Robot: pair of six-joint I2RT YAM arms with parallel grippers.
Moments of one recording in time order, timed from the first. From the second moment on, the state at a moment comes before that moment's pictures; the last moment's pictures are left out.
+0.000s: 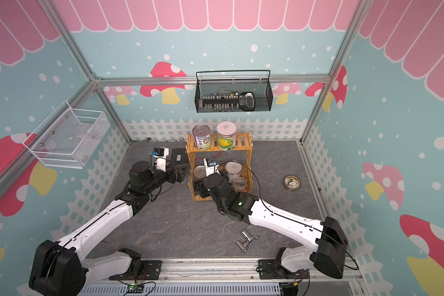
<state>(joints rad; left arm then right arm) -0.32 1.18 0.80 0.15 0.26 -0.18 0.99 1.29 1.08 -0.15 0.44 0.33</state>
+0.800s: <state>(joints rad) -0.37 1.22 1.07 -0.06 0.28 -0.07 0.44 1.05 0.75 -0.19 0.12 0.12</state>
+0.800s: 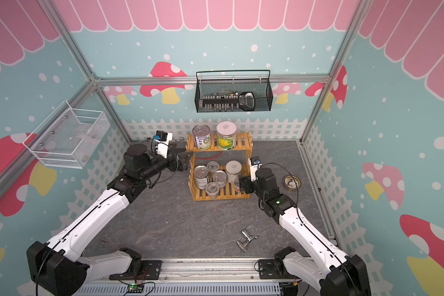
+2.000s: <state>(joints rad) -0.66 1.31 0.76 -0.09 -0.22 -0.36 0.44 1.18 0.71 -0.13 0.22 0.30</state>
